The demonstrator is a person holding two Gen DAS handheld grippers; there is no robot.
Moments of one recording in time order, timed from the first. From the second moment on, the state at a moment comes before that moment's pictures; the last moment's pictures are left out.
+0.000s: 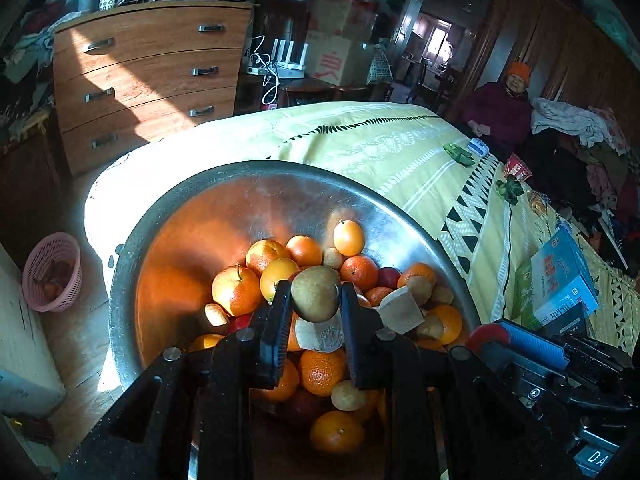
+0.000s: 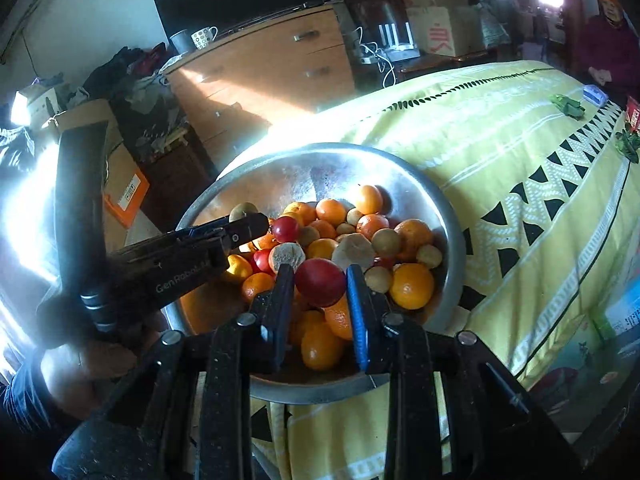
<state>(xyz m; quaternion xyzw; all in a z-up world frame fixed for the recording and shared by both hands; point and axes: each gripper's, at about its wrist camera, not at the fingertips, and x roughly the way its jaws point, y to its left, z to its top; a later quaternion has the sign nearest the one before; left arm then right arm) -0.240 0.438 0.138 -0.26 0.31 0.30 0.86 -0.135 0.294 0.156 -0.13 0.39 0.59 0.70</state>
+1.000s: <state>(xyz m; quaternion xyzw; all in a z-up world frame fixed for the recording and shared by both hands) -0.238 0.333 0.217 -0.24 0.23 0.23 0.91 -0.150 0.015 0.394 -0.04 0.00 0.32 0.95</state>
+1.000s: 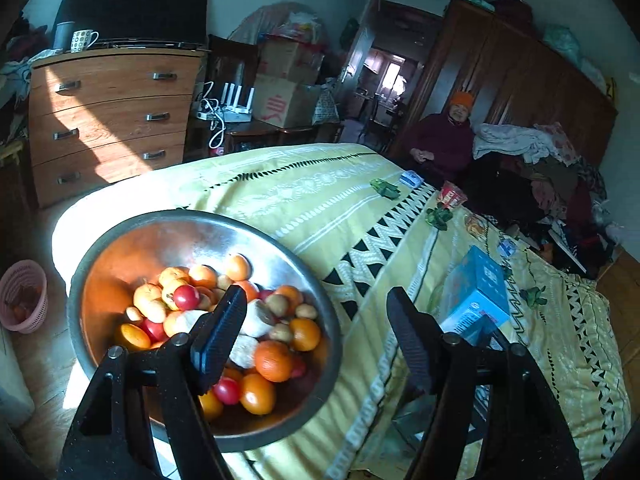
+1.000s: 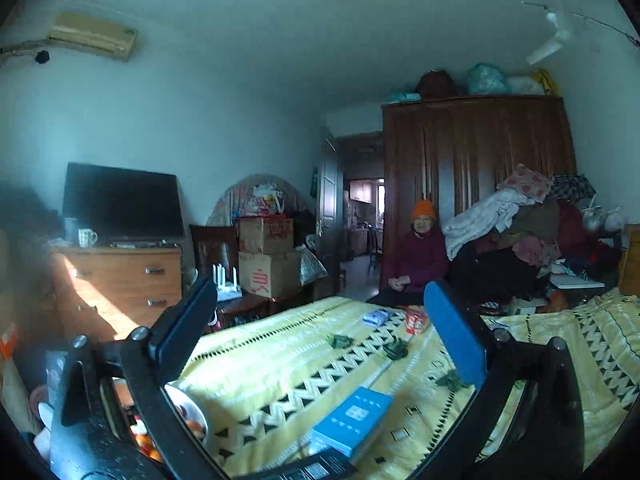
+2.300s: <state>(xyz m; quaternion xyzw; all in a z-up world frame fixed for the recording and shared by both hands) -0.075 0.008 0.158 -0.04 0.37 -0.07 0.92 -0.071 -0.213 0.176 0.01 0.36 0.11 0.93</state>
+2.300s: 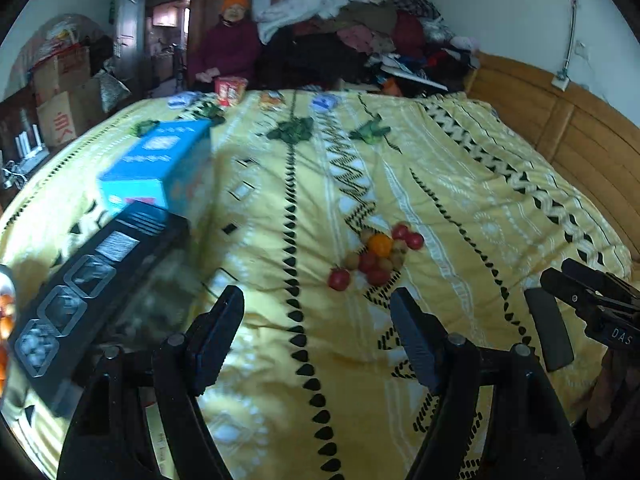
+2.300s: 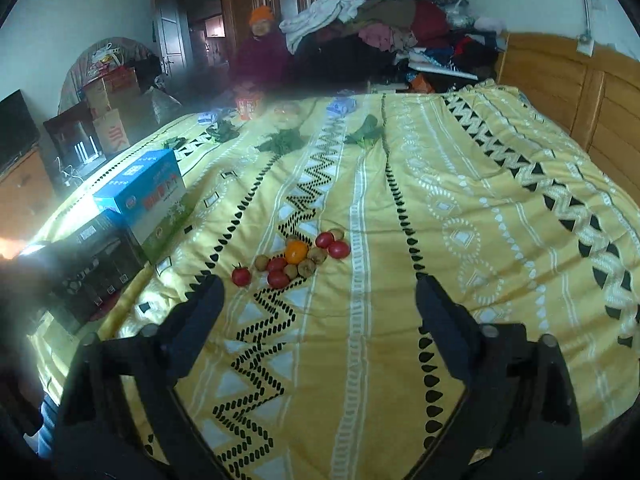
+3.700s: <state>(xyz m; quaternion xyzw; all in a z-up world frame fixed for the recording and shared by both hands) 0.040 0.009 0.037 -0.10 0.43 -0.11 0.89 0.107 -0.199 0.023 0.18 0.49 0.23 0.82</state>
